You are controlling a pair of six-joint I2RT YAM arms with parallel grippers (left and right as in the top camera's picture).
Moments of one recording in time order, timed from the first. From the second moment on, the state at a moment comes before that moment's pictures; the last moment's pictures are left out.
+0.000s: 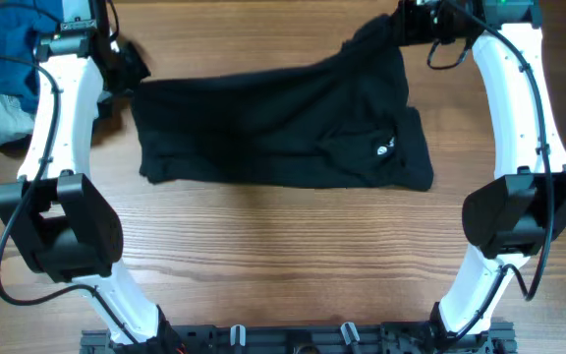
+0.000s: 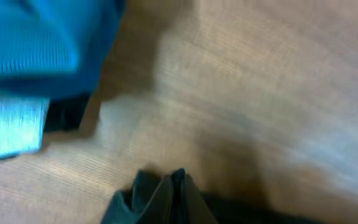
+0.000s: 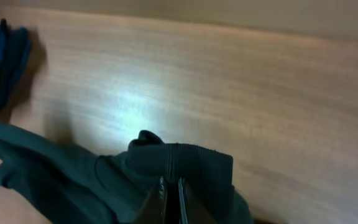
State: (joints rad) left arm 0.11 1.98 1.78 -0.92 0.01 -0.38; right arm 0.04 2.07 2.13 -1.00 -0.42 -0.08
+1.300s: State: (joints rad) left arm 0.11 2.07 1.78 -1.16 -0.08 -0.36; right arm 0.00 2.07 1.76 -1.26 -0.27 0.01
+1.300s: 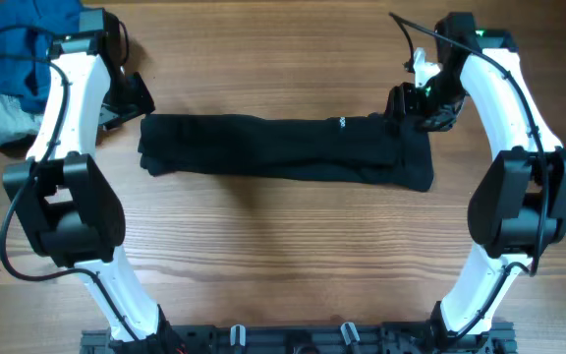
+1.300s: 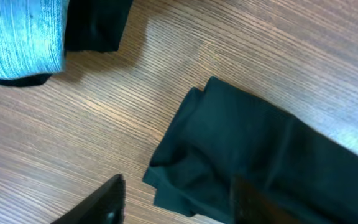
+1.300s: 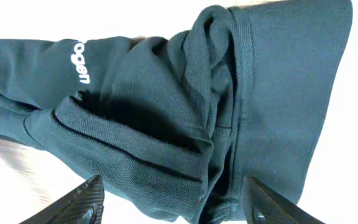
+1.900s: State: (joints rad) left arm 0.23 2.17 1.78 -1.25 0.25 -0.15; right arm 0.00 2.07 1.82 -1.23 -0.48 -0.09
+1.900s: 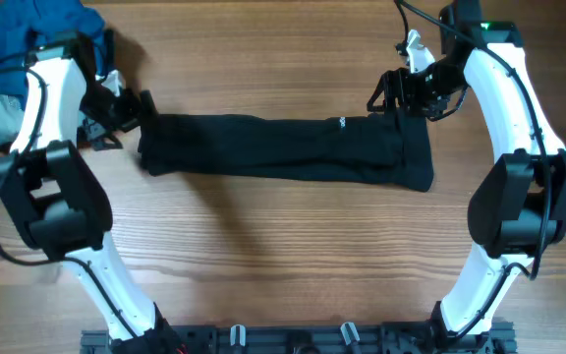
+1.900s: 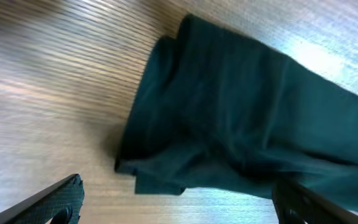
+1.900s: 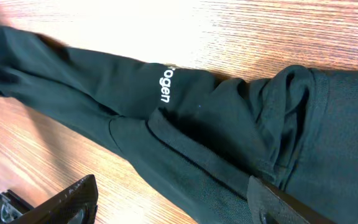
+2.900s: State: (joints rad) left arm 0.25 2.32 1.79 -1.19 0.39 0.00; right arm 0.00 2.07 1.82 -1.26 -0.48 -0.09
